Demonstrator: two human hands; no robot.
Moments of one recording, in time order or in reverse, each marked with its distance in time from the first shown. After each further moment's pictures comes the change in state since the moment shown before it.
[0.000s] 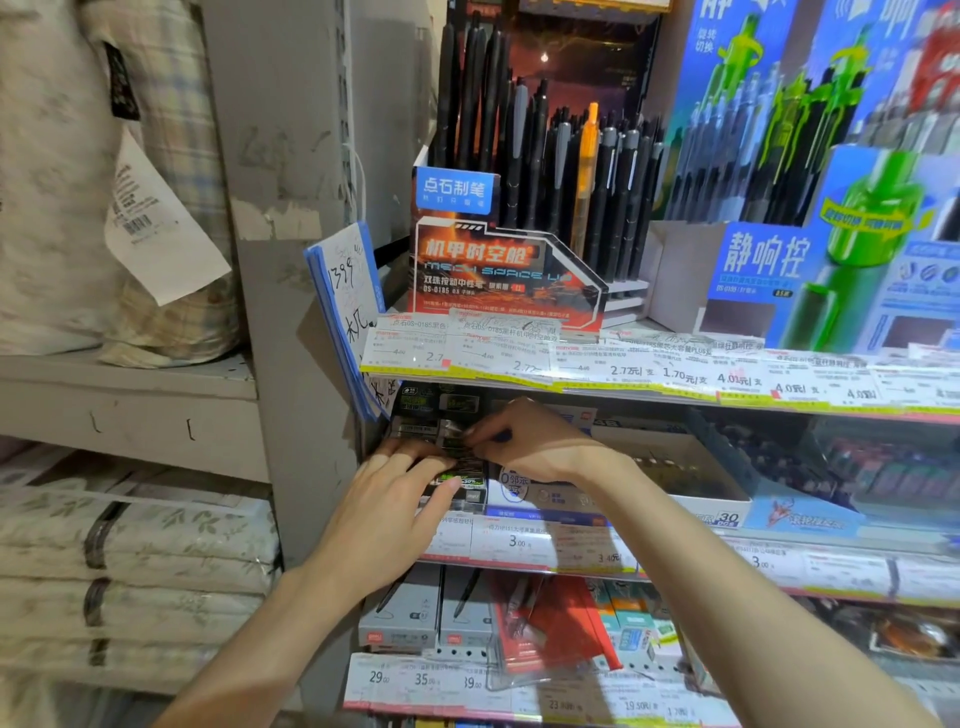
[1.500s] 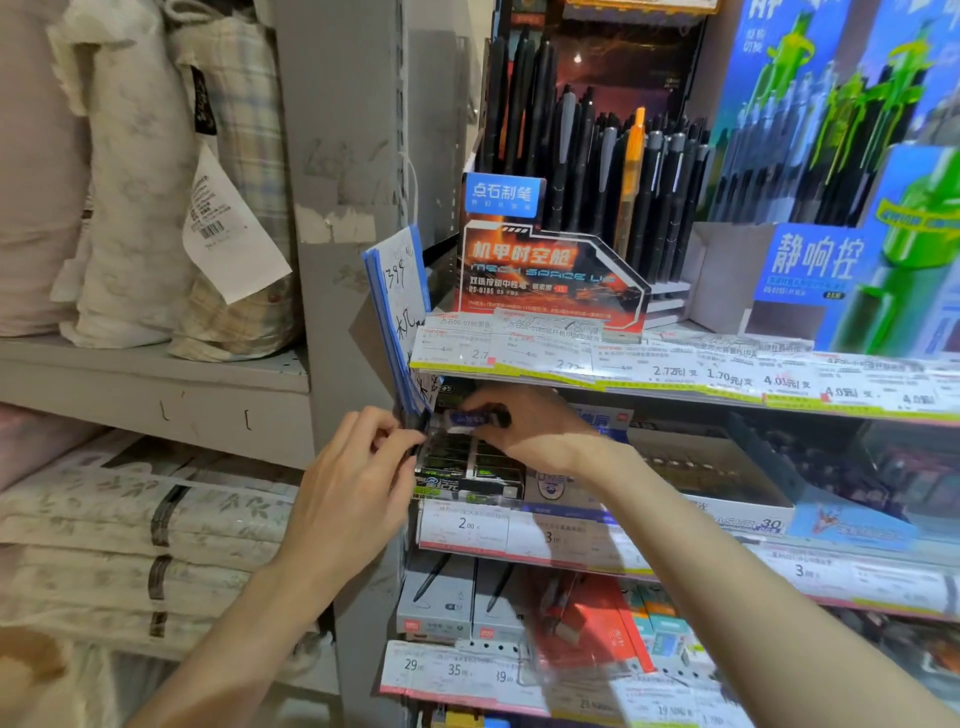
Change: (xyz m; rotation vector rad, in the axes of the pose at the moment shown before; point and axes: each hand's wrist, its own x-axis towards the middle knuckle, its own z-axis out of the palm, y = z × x) left_hand -0.019 -0.022 -0.051 0.146 0.315 0.104; right_hand 0.011 -0.032 0.009 -0.107 0.134 -0.157
